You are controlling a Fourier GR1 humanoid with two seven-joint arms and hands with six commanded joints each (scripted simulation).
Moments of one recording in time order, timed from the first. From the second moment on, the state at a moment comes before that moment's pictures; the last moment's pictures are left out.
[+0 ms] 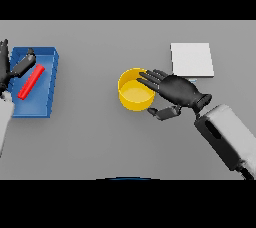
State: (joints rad) left arm -0.41 0.51 -0.06 -1.22 -0.38 0.09 0.49; right arm -0.45 -0.43 0.50 -1.46 0.77 0.32 -0.16
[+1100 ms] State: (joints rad) left arm -0.39 0.52 -0.05 -1.22 -0.36 0.09 0.46; right arm -0.72 -0.32 0.70 -1.12 0.89 0.52 -0.17
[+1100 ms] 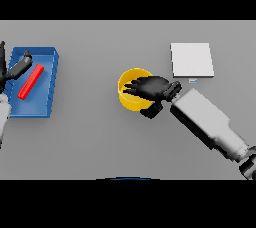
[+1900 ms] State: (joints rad) left arm -0.39 0.53 -0.05 -1.23 -0.38 0.09 0.46; right arm -0.71 -0.33 0.71 -1.12 0.84 0.57 -0.16
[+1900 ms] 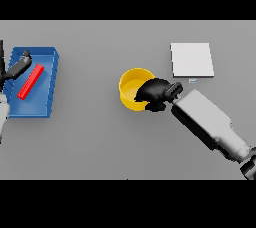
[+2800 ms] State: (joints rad) left arm -0.41 0.54 -0.04 -1.21 -0.37 0.09 0.44; right arm -0.75 -0.45 0.57 -1.28 0.77 0.62 -0.10
